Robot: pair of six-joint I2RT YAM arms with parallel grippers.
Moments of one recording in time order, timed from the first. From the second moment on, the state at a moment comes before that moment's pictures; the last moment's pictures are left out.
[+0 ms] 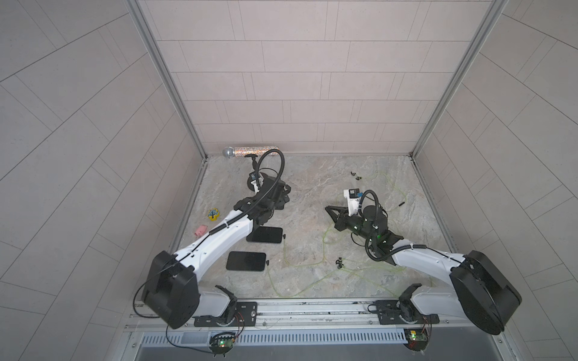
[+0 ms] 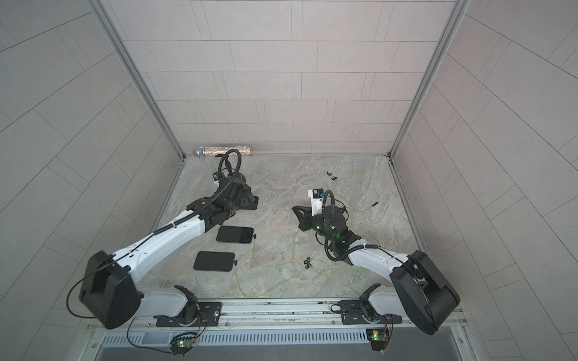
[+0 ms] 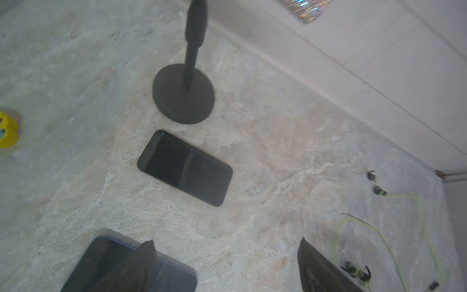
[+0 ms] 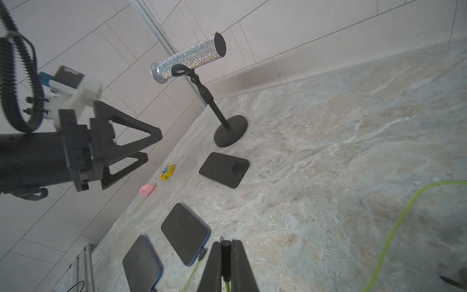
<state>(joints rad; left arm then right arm) -0.51 1.42 1.07 -0.51 -0.40 -0.93 0.55 1.29 0.48 0.60 -0.20 0.53</state>
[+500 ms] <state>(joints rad) -0.45 1.74 1.27 -0.66 -0.40 -1.38 0.58 1.35 0.48 0.61 -0.17 0.52</state>
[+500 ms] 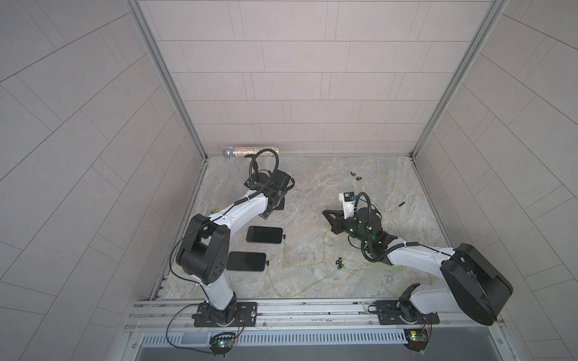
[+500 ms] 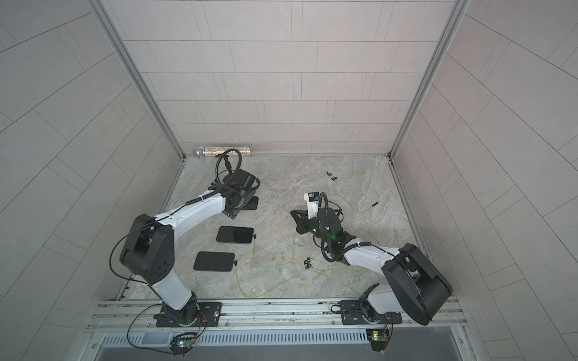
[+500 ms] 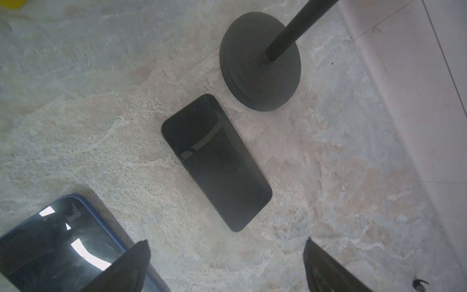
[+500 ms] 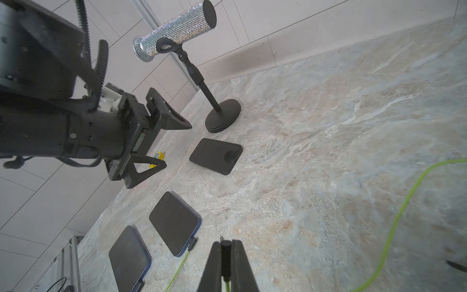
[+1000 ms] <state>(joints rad) -0.35 2.05 1.54 -0.80 -0.29 -1.48 0.59 1.35 0.48 0.61 -0.16 0.52</state>
